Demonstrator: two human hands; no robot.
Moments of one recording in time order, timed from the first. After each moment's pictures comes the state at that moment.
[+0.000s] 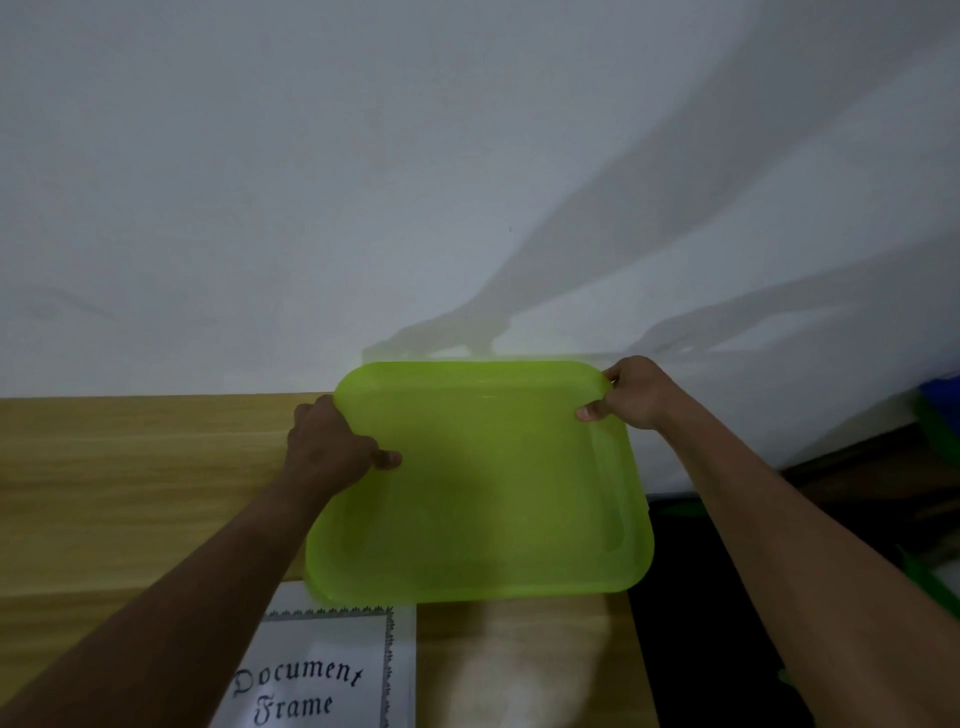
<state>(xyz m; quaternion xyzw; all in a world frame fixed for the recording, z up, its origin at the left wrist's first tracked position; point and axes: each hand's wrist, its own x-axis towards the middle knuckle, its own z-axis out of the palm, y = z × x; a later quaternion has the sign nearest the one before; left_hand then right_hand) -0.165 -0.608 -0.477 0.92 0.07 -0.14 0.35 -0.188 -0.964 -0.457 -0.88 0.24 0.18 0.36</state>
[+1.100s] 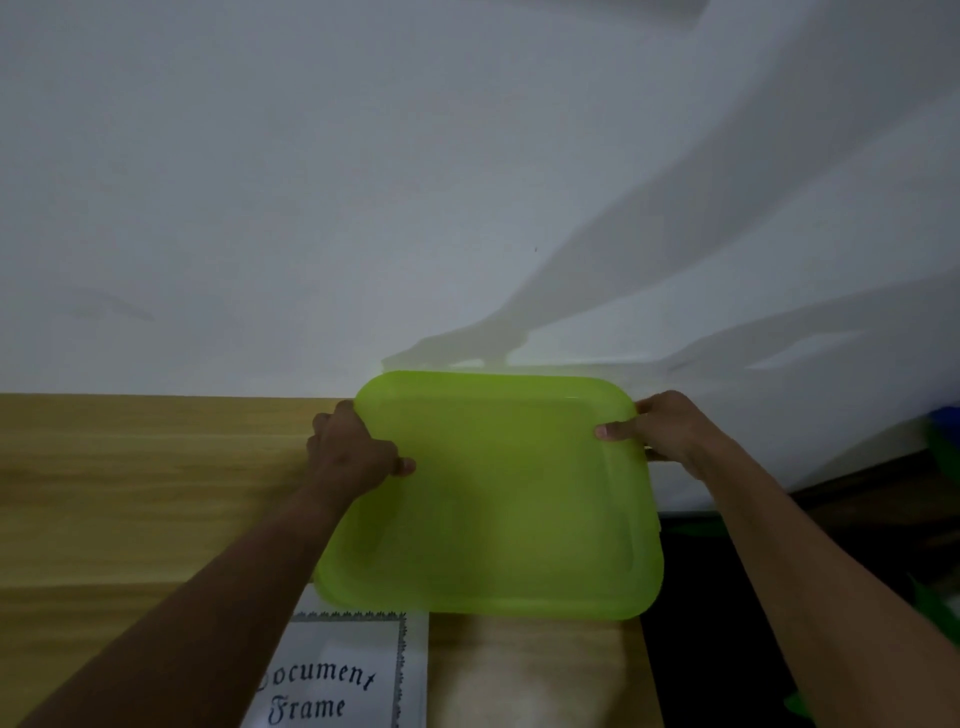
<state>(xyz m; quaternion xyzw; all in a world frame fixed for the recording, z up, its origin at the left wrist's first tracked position) -0.161 -0.605 -0.481 0.92 0.11 -0.16 0.35 -0.220 -0.953 -0.438 -0.81 0.31 0.16 0.48</state>
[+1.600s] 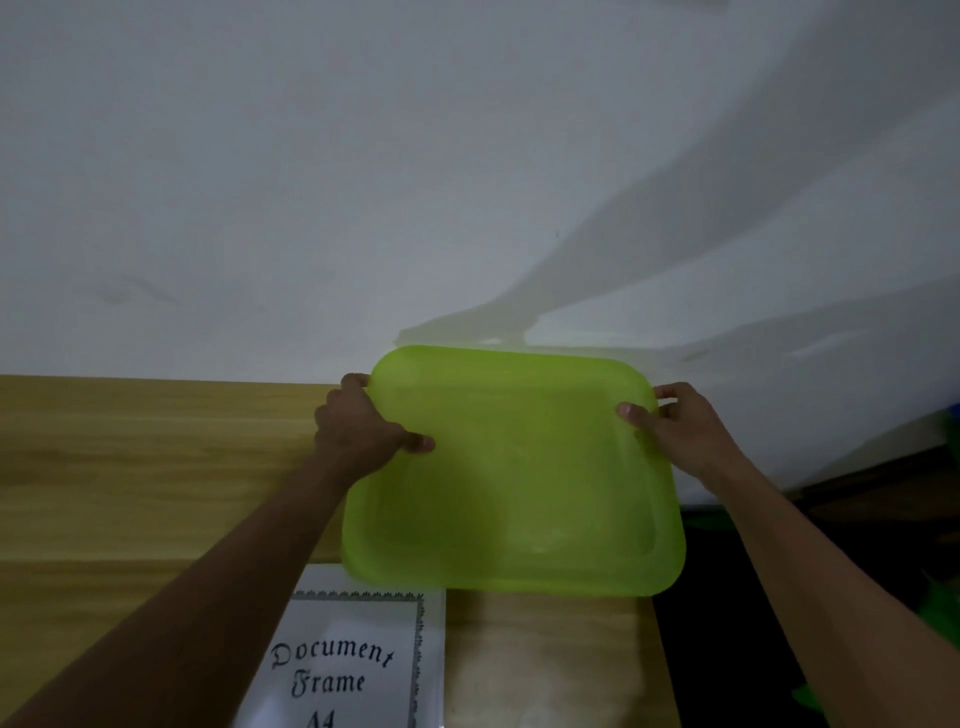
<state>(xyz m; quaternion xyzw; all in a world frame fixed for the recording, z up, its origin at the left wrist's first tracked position) -0.162 -0.592 -0.470 0.90 0.09 -0.15 0.40 -0.241 -0.944 -0.454 -0.83 0.30 0.04 0.48</state>
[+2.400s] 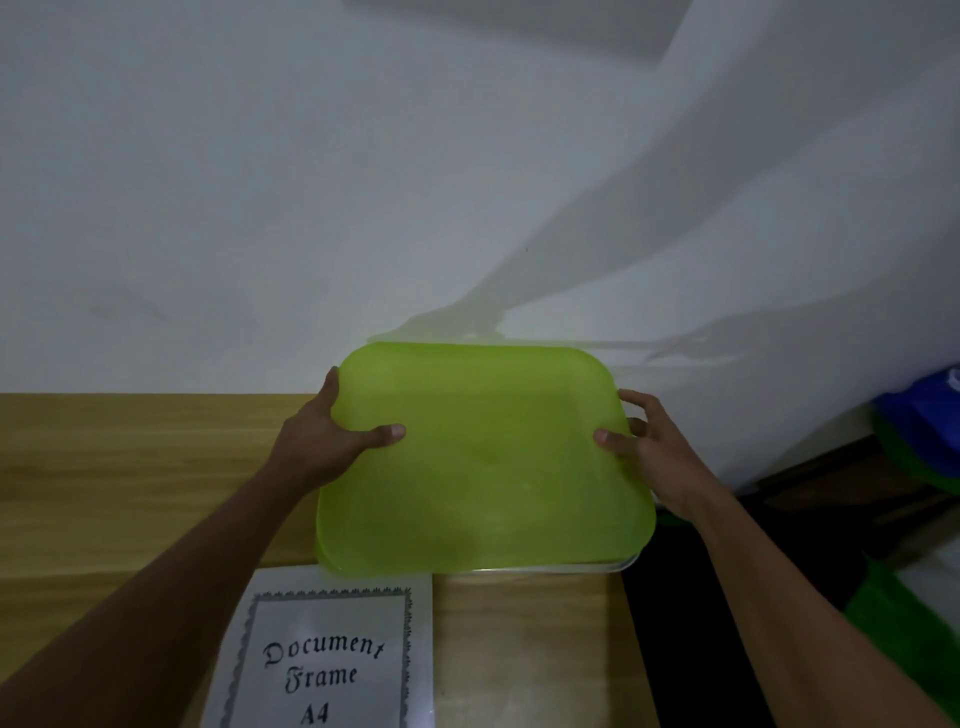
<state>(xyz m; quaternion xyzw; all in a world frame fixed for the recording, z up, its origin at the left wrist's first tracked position) -0.178 -0.560 -0.444 0.88 0.03 -0.21 0.43 -0.290 -0.925 -0.435 -0.74 0.28 0.05 0.62</state>
